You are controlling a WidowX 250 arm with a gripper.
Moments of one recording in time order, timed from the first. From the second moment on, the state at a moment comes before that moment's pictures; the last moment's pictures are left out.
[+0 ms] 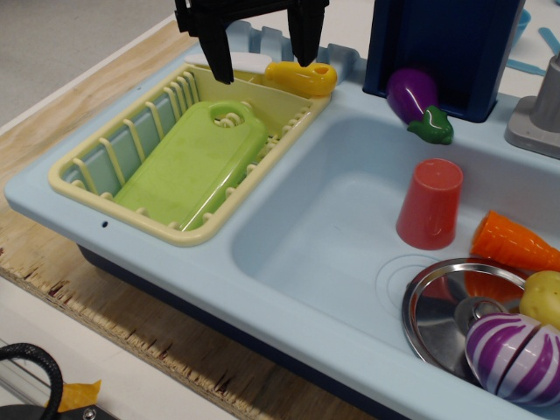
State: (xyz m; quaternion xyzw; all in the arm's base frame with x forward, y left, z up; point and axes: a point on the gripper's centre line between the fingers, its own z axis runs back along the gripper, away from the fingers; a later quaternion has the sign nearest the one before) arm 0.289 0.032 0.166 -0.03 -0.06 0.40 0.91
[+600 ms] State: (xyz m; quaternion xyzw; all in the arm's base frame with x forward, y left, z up) arm 0.289 0.020 0.159 -0.01 -0.11 0.50 0.86
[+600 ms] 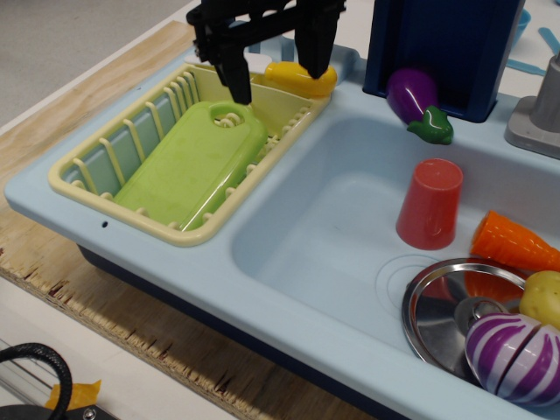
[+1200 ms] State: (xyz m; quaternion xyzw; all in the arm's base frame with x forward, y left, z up) arm 0.316 0.016 0.165 -0.01 -0.16 0.53 0.83
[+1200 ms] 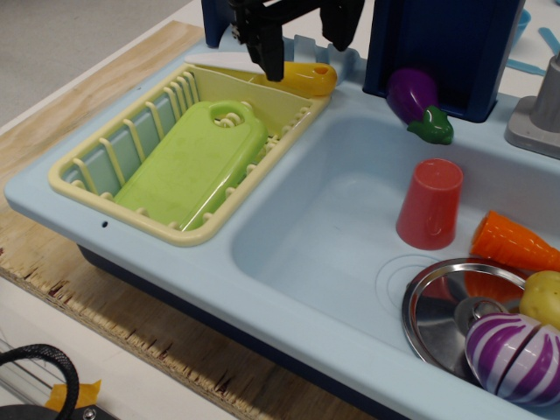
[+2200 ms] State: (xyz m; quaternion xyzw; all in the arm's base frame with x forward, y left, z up) arm 0.320 0.041 0.128 -0.05 -0.14 0.56 0.82
